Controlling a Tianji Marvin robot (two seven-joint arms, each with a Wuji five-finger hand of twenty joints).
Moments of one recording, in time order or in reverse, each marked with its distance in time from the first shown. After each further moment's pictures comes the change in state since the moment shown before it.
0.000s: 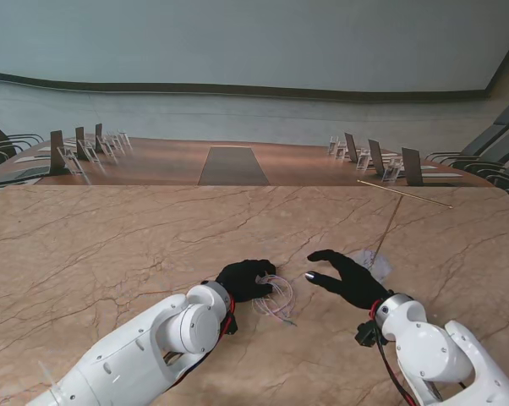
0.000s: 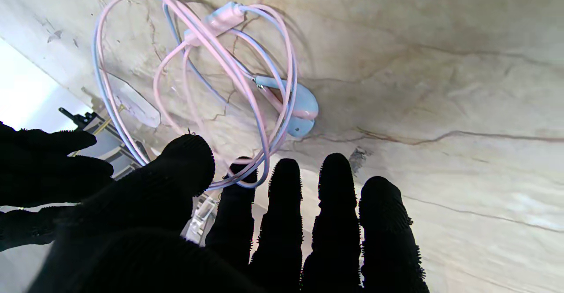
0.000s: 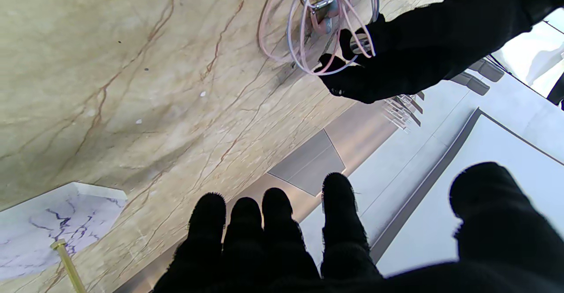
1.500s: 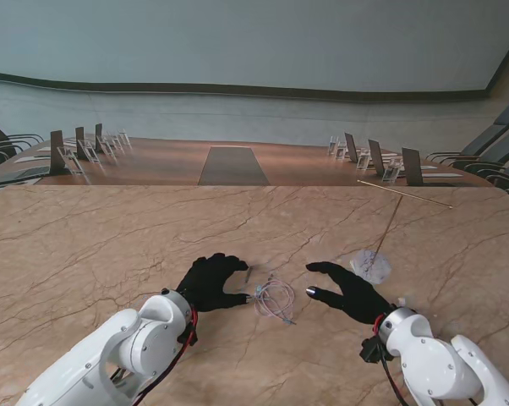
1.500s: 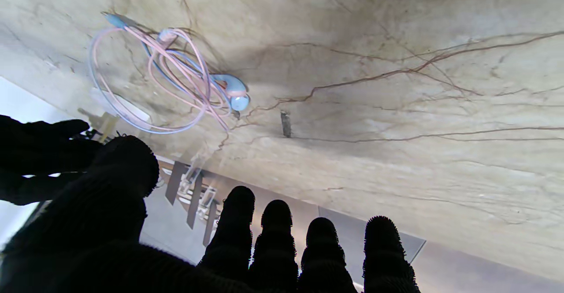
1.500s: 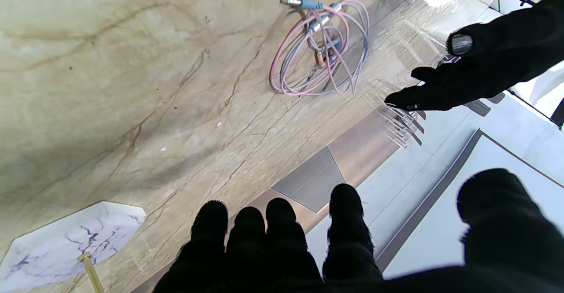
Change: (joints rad) left arm 0.271 0.112 -0.285 -0.273 0.298 -0.101 -0.153; right arm -0.085 0.009 0.029 -0.056 -0.039 -0.010 0.027; left_hand -0.215 0.004 -0.152 0.003 -0.150 0.001 -0.191 -0.248 -0.220 -0.090 -0.285 -0.335 -0.257 -0.196 -0.672 -0.497 -0.179 -0.056 -1.114 -0.373; right_hand -0.043 0.011 -0.009 0.000 -0.002 -0.062 -0.266 0.025 -0.001 -0.039 -0.166 -0.071 -0.021 -0.039 -0.112 -0.008 -0.001 -0.025 -0.182 0.079
